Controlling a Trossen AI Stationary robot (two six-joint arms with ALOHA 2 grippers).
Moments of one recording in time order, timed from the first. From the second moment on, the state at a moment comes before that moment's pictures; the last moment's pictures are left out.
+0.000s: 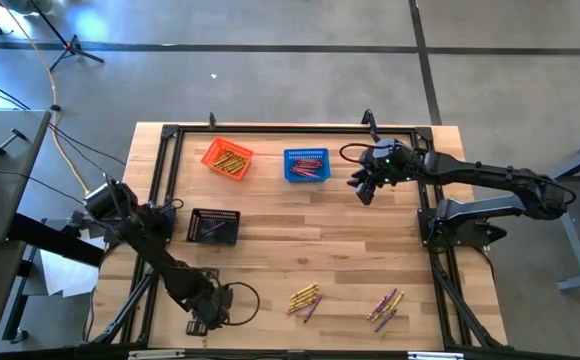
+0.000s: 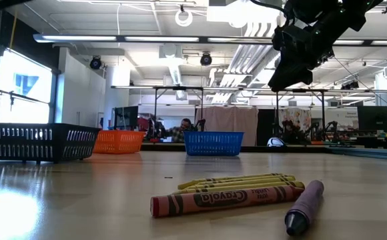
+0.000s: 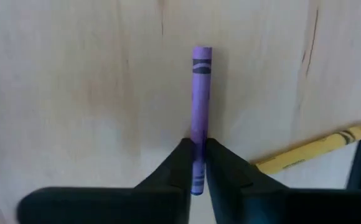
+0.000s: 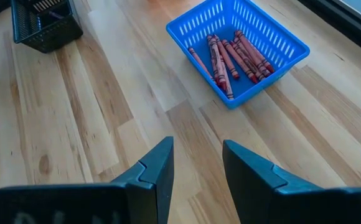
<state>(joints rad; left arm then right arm) -0.82 1.75 0.97 -0.62 0.11 -0.76 -0.37 1.05 0.74 -0.45 -0.08 0.23</state>
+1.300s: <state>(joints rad) -0.36 1.36 1.14 -1.18 -0.38 -0.64 -0.37 1.05 0.74 -0.44 -0.08 0.10</state>
